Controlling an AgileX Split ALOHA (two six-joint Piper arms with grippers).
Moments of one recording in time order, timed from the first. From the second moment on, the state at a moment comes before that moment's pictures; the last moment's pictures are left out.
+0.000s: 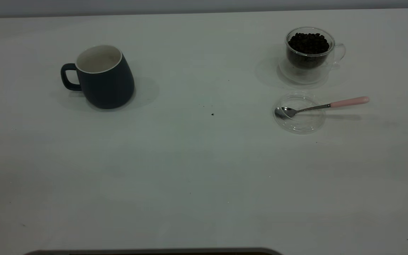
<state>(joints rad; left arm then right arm) 0.00 -0.02 -0.49 0.04 1.13 -0.05 0.00 0.03 -0.47 0.01 1.12 -0.03</state>
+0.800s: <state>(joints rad) 0.00 0.37 -0.57 0.04 0.91 -0.06 0.00 0.03 -0.47 0.01 1.12 -0.03</state>
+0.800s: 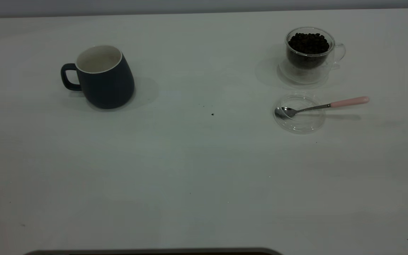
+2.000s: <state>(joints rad) 0.00 1.81 -1.19 0.27 0.46 -0.06 0.00 0.03 -0.47 0.01 1.12 -0.03</state>
